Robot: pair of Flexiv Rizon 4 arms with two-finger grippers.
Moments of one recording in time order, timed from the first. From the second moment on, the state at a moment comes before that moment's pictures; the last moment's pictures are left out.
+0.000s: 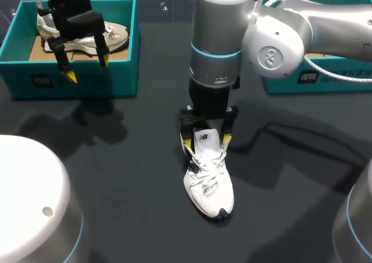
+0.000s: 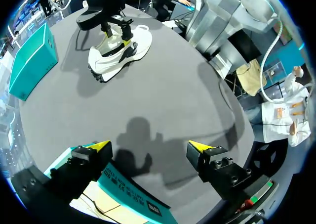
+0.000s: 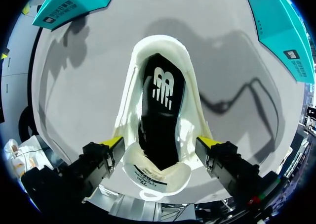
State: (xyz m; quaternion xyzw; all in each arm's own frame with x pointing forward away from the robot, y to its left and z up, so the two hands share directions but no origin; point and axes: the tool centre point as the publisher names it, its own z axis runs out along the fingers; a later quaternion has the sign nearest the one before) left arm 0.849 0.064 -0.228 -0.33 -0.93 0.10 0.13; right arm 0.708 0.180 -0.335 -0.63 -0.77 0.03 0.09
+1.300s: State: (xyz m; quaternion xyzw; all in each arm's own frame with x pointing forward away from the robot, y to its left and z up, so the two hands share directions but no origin) left arm 0.849 0.064 -0.227 -0.33 -0.93 0.10 0.13; right arm 0.618 0.164 -0.291 -0.67 -0.74 0.00 0.06
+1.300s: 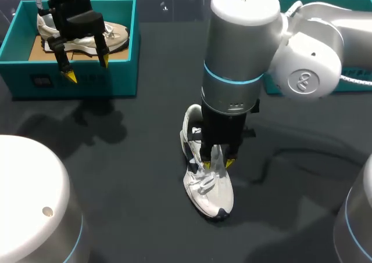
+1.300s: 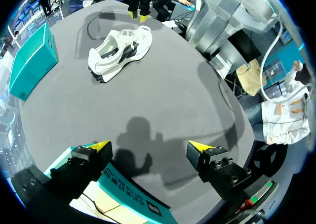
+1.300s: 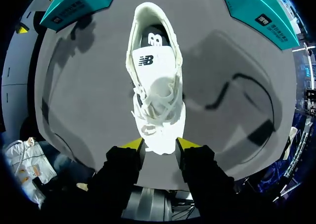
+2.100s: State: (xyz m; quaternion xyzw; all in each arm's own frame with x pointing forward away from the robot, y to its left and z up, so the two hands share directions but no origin) left arm 0.849 0.064 -0.227 -0.33 -0.93 0.10 0.13; right arm 0.691 0.182 -0.317 -0.58 -0.81 -0.04 0.05
